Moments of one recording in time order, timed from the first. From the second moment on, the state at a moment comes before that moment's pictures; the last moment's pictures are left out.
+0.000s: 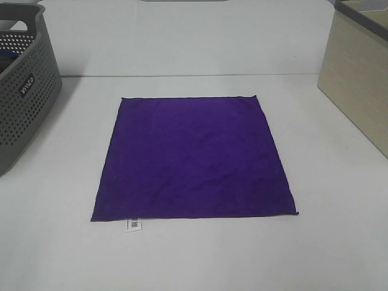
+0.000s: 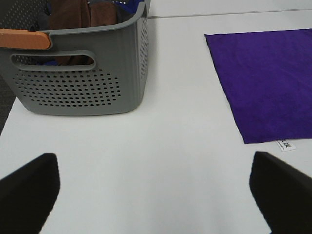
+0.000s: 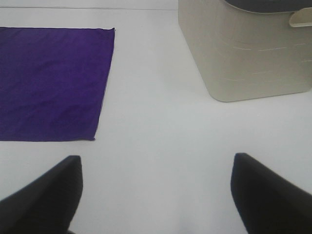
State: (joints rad) left arm -0.04 -0.01 -0.51 0.03 1.05 -0.02; right arm -0.03 0.00 -0.50 0.02 1.06 -0.09
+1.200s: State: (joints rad) left arm -0.04 -0.01 -0.51 0.02 1.05 -0.01; right arm -0.03 0.00 -0.50 0.00 1.06 -0.09
